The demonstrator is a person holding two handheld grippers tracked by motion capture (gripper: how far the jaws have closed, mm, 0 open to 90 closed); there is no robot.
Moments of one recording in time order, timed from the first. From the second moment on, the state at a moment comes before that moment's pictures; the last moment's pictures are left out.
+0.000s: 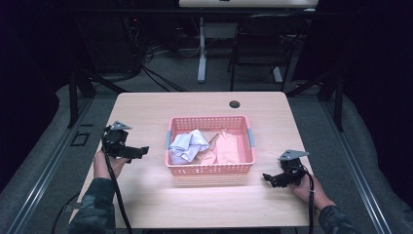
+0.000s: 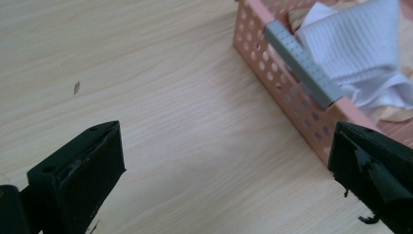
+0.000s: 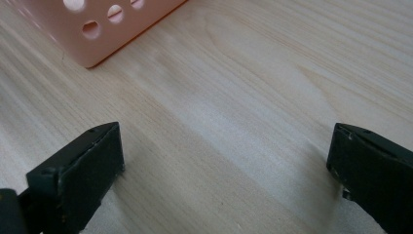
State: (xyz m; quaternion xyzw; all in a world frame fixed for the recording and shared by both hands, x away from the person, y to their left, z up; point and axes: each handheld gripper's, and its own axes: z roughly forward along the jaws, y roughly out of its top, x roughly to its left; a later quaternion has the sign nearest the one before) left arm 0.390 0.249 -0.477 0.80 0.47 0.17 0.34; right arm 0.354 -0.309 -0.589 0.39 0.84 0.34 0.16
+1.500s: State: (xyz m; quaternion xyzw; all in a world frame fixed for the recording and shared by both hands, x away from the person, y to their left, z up) left arm 0.451 0.079 -0.485 0.90 0.33 0.13 0.25; right arm 0.354 -0.310 -0.589 0.39 0.84 0.34 0.16
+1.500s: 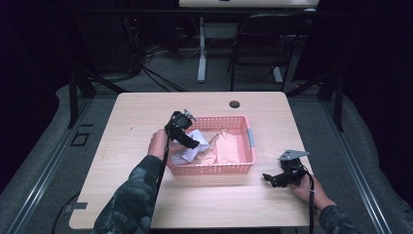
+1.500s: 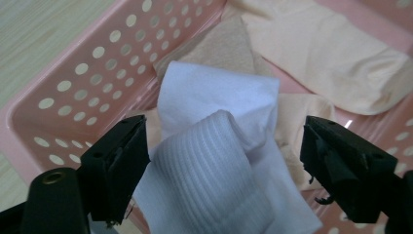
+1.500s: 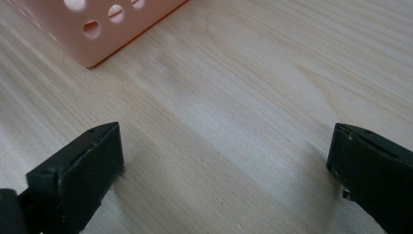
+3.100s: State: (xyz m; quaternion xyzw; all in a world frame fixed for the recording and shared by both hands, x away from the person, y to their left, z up) left arm 0.430 0.114 -0.398 0.86 0.33 0.19 0.34; right arm 0.354 -0.310 -0.589 0.39 0.84 0.34 0.16
